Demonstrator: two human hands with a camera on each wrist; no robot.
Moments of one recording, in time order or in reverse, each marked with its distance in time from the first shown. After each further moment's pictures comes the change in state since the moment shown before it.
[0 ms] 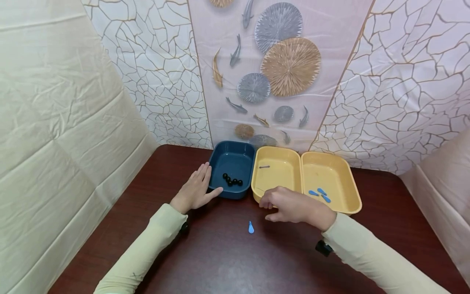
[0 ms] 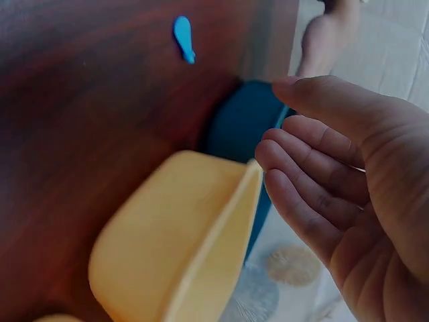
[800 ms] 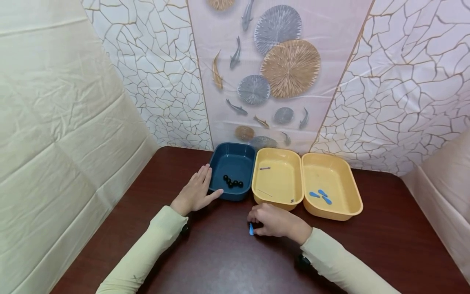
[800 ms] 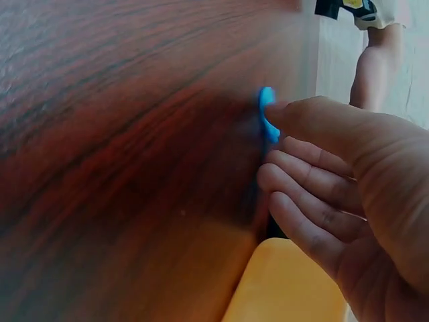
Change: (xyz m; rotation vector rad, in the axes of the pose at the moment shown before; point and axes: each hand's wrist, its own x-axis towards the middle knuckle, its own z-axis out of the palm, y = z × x) left_hand -0.002 0.003 -0.002 -0.004 -0.010 -0.016; right_hand 0.026 0.008 0.071 0.032 -0.006 -0.017
